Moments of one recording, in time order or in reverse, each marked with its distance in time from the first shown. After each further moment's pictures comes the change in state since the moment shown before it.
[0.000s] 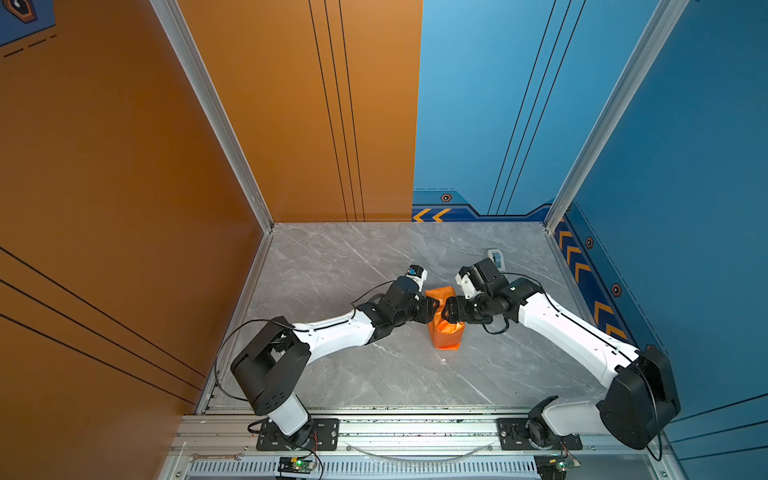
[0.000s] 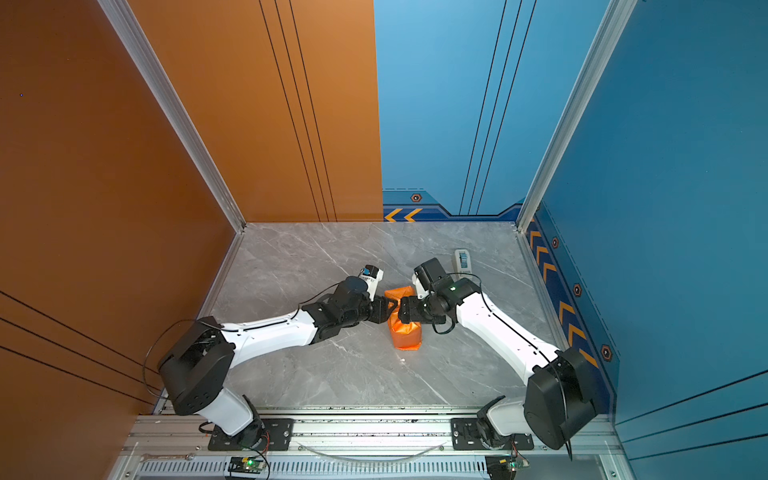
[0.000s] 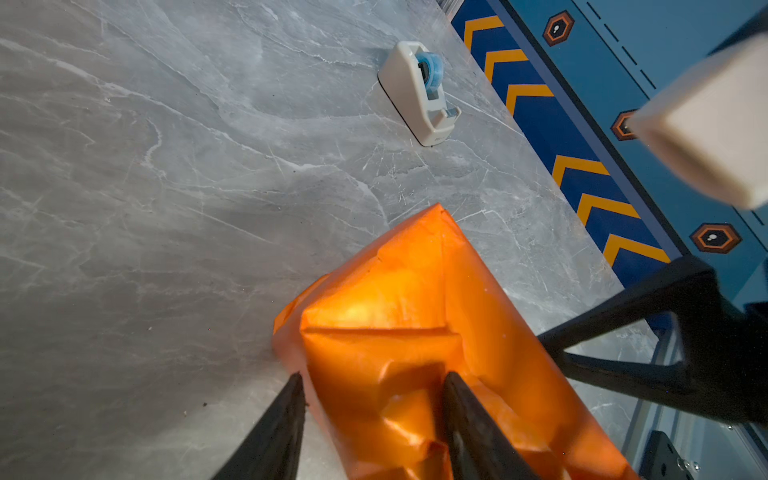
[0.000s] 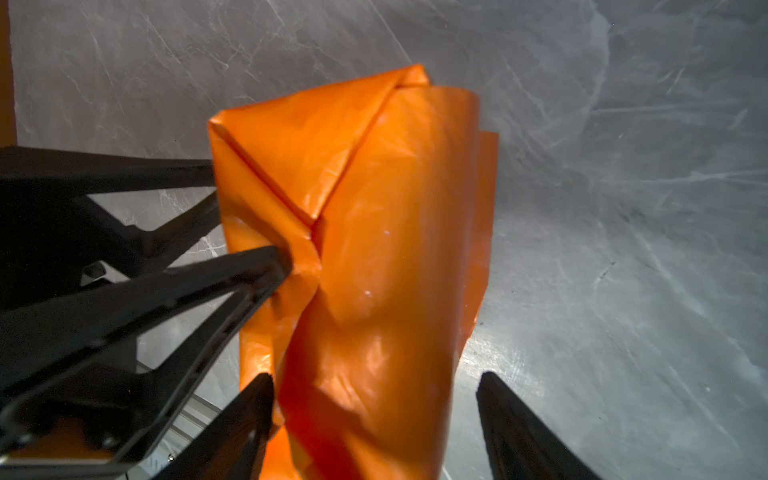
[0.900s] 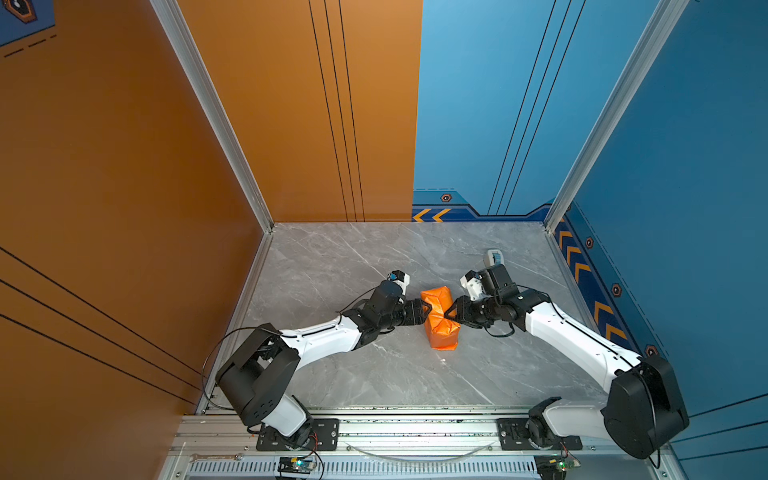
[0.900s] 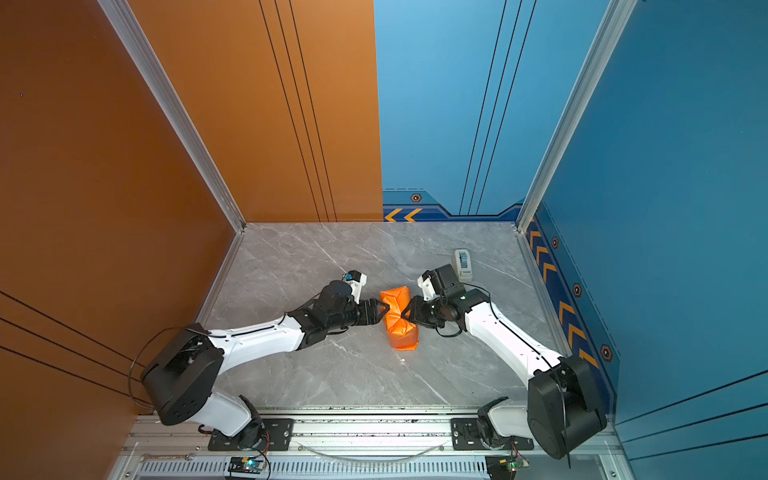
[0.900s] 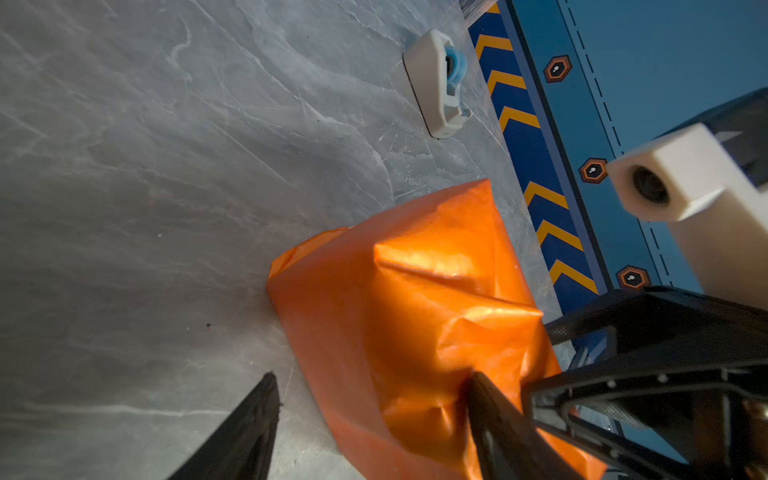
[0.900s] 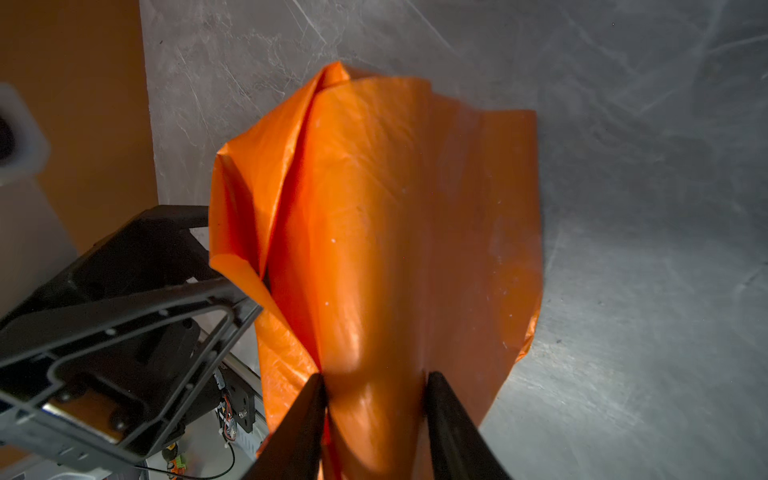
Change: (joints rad) left arm 0.063 -0.059 -0.143 0.117 0.148 -0.256; right arm -0.059 -0.050 -0.135 0.212 -0.196 0.132
